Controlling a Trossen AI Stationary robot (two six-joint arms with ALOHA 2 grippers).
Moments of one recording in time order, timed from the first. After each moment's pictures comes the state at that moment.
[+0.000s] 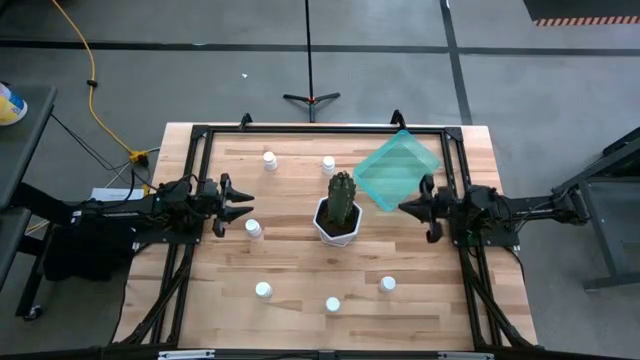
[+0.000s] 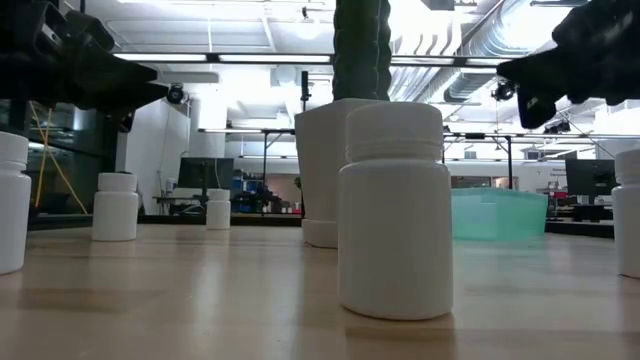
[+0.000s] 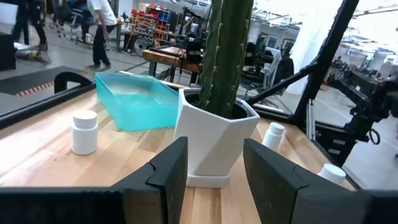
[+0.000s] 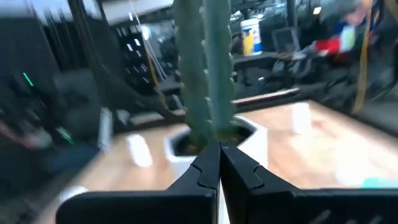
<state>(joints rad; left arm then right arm) 0.07 0.01 0.01 0.01 0.01 -0.22 0.03 0.19 0.01 0.27 0.03 0.26</state>
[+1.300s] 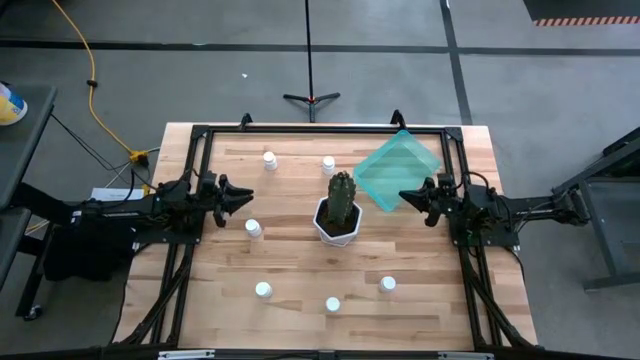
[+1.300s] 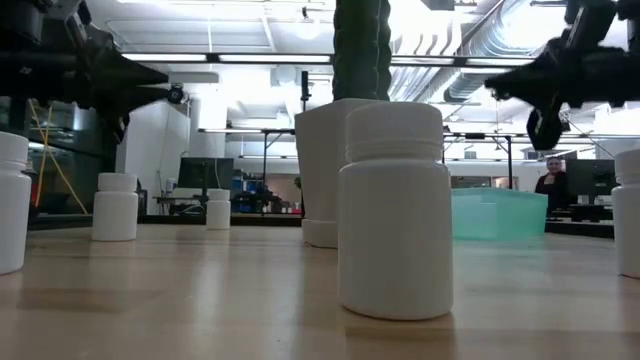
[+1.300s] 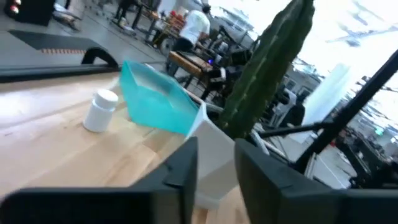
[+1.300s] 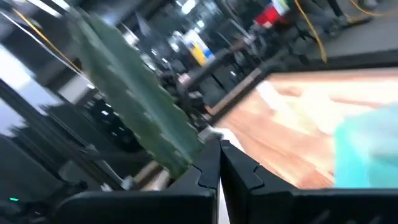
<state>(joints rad) 0.07 0.01 0.03 0.03 -0.14 -0.53 0.02 0.19 0.01 0.27 0.25 0.69</state>
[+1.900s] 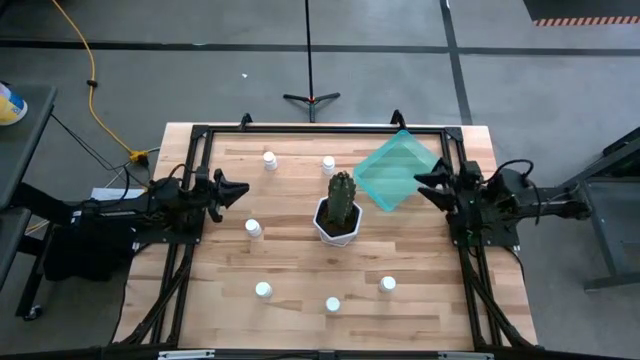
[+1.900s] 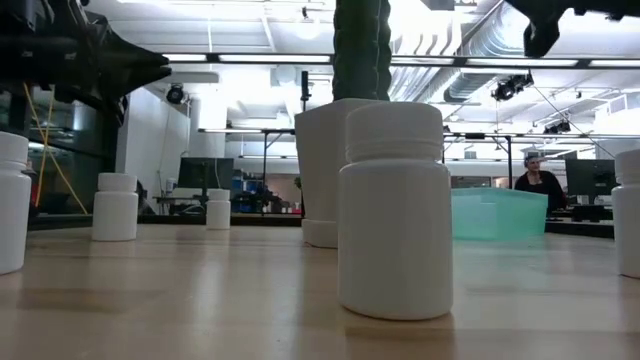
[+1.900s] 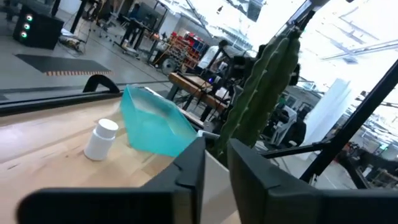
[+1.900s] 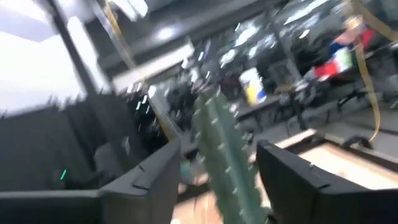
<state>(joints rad) 0.07 0.01 0.07 0.04 -0.18 -0.50 0.08 0.27 0.37 0.15 0.13 0.39</state>
